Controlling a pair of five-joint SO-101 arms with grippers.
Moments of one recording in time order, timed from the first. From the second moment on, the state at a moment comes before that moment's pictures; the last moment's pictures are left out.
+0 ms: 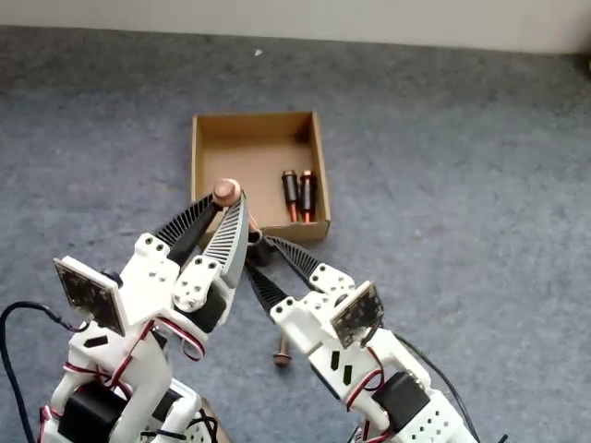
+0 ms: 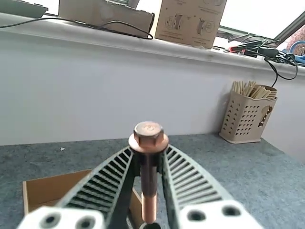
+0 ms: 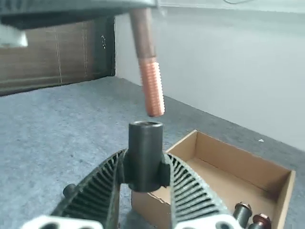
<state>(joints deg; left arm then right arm) 22.4 -97.5 62.0 40.7 16.2 -46.6 -103.3 96.0 14.2 7.7</state>
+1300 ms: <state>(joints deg) 25.8 -97.9 62.0 45.5 14.7 -46.8 -103.3 96.0 12.1 10.0</state>
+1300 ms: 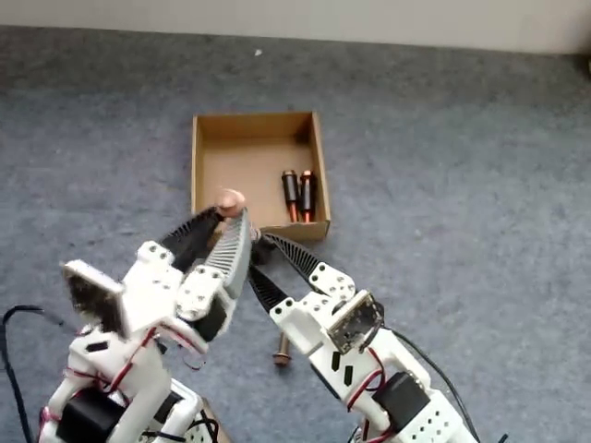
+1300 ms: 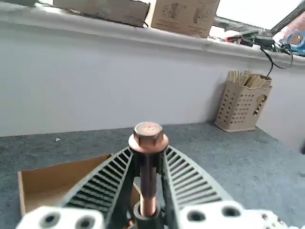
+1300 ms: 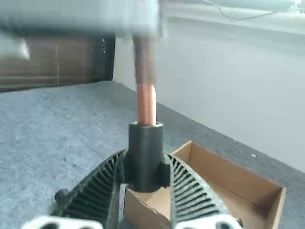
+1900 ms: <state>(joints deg) 26.5 -98.0 65.2 45.7 10.2 -44.3 -103.3 96.0 9.3 10.1</state>
